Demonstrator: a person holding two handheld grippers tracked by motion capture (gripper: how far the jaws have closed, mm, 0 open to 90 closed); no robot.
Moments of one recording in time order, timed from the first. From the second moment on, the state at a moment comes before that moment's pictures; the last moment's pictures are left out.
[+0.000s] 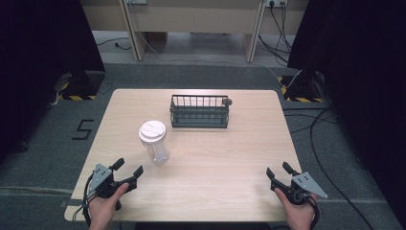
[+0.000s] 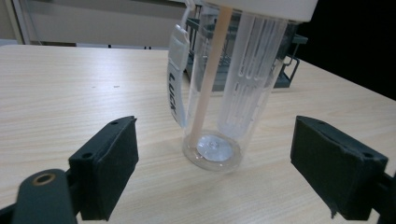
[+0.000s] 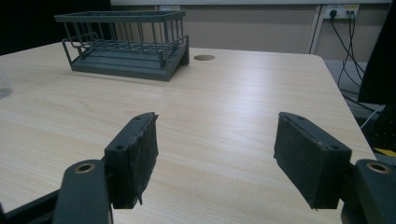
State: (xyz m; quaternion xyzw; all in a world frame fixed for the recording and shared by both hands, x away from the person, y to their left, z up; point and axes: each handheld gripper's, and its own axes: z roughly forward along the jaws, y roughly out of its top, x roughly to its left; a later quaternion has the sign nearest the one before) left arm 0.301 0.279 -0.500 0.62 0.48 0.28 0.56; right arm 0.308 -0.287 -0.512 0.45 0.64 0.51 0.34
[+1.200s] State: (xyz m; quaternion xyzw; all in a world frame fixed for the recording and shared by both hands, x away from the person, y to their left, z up) left arm 0.360 0.229 -0.507 0.69 0.45 0.27 0.50; right arm 0.310 -0.288 -0.513 0.46 0.64 0.52 0.33
